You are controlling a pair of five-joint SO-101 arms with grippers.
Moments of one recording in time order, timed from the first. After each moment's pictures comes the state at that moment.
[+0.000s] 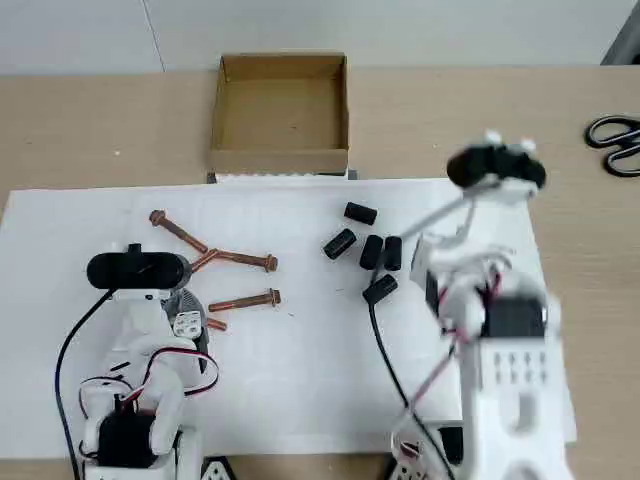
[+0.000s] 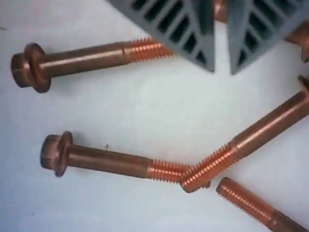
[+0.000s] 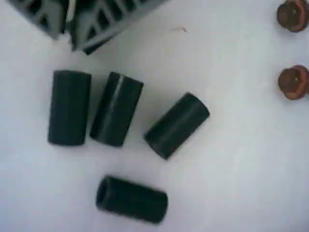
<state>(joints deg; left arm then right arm) -2.0 -99.0 80.6 69.5 8.7 -4.6 -43.0 34.1 70.3 -13.3</state>
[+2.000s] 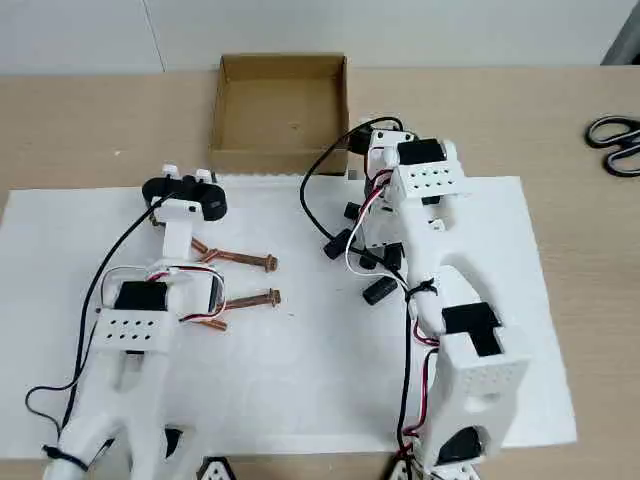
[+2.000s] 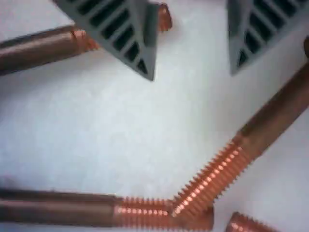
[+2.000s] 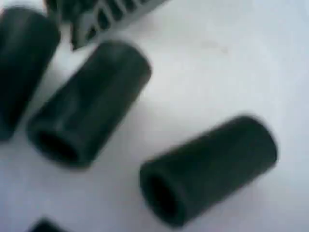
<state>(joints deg) -2.1 -33.7 56.2 55.0 -1.3 -12.3 21.9 -11.3 86.0 -1.1</state>
